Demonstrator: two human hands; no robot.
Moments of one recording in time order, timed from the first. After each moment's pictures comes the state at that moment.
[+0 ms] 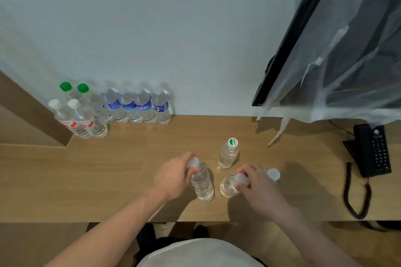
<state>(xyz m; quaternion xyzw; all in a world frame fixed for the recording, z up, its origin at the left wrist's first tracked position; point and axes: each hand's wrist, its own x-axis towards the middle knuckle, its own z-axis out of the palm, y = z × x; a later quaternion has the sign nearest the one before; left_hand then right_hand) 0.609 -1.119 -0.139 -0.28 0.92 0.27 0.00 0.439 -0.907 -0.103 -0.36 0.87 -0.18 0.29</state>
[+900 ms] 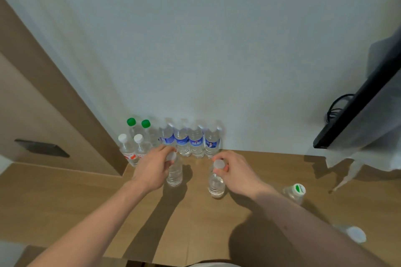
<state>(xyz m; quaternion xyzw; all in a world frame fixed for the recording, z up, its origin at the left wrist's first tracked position) 0.715 -1.328 -0.072 -0.38 0.92 0.12 -0.06 0.501 -1.155 -0.076 -0.46 0.79 -0.29 0.28</state>
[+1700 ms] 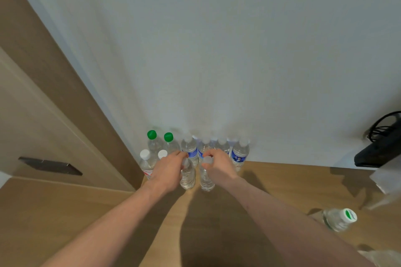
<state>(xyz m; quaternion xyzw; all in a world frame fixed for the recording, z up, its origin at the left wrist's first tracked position) 0.727 -1.453 -0.121 -0.35 0.93 0.12 -0.01 0.567 -1.336 -0.115 -0.39 0.82 -0.28 0.30</state>
